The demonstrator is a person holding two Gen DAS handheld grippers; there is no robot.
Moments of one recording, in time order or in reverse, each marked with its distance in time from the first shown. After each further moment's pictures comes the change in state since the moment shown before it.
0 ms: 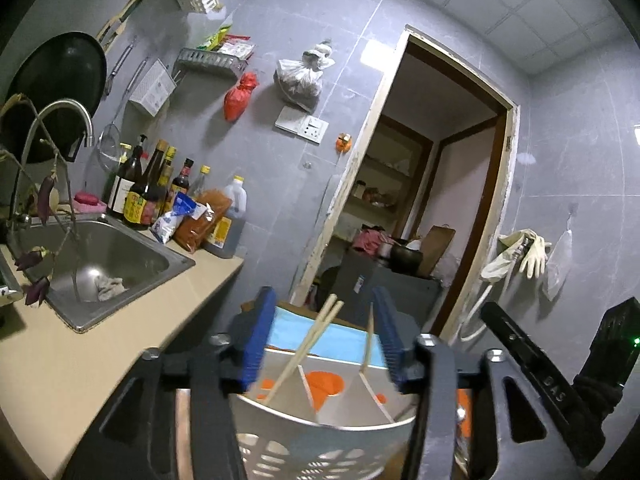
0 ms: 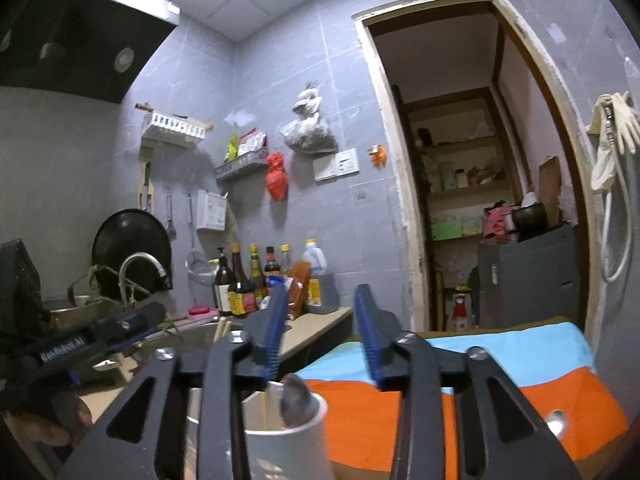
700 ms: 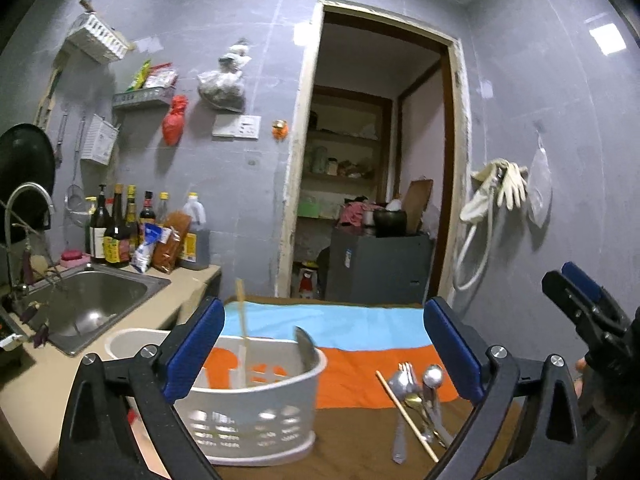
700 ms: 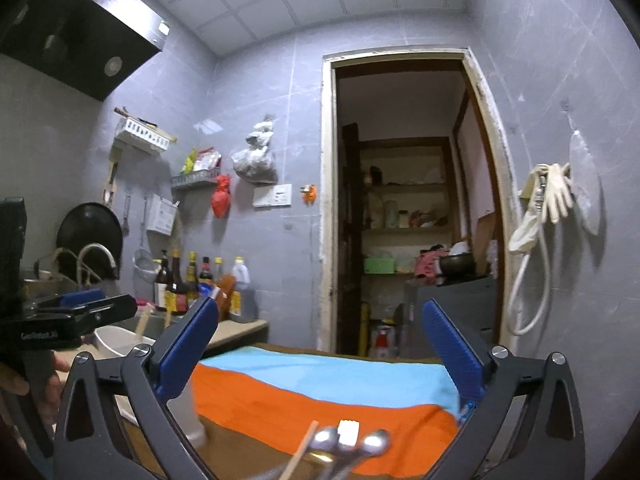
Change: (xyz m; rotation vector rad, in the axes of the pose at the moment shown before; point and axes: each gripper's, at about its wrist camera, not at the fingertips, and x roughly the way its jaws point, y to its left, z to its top) left arm 0.006 -0.138 -0.043 0.281 0.069 0.006; right arm -0.122 -0.083 0.033 -0.159 -0.067 -0.193
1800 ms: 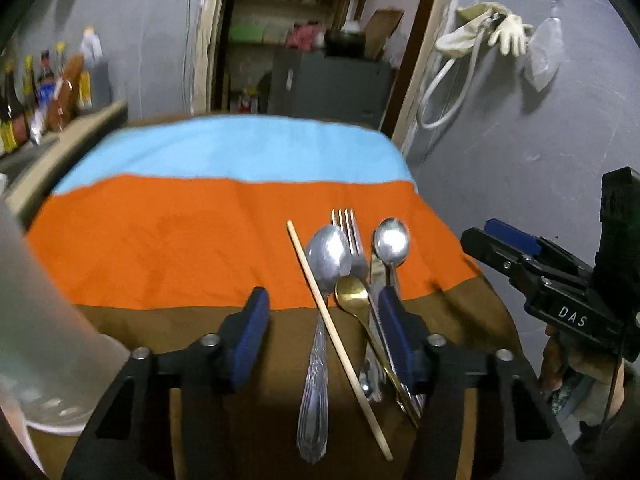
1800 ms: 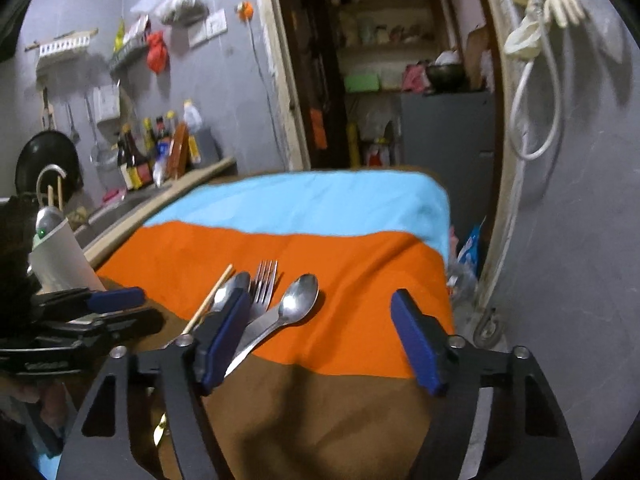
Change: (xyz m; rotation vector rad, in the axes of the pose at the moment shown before) left arm 0.174 -0.064 -0.096 -0.035 0.675 -0.191; right arm 0.103 -0.108 -0.107 0.181 0.694 0.032
